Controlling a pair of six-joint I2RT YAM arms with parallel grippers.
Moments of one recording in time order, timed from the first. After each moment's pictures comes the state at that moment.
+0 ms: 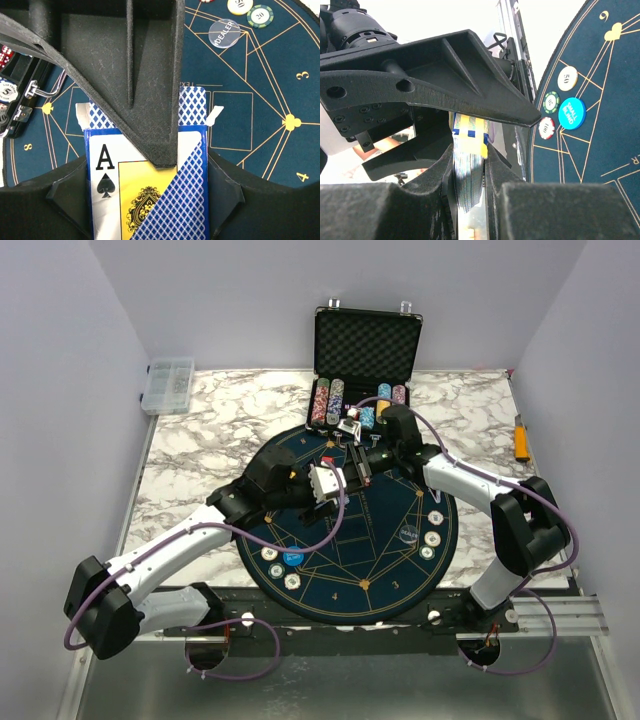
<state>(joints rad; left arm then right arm) -0.76 1.15 0.86 -0.24 0.39 0.44 0.53 1.66 1.08 0.06 -1.25 0.68</state>
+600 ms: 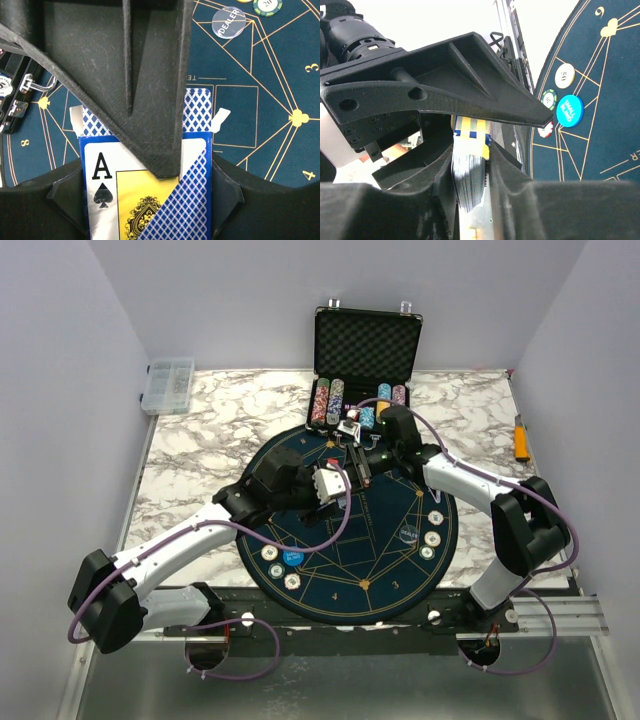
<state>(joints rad) -0.77 1.18 0.87 -0.25 0.34 0.45 0.54 1.66 1.08 0.03 -1.24 0.65</state>
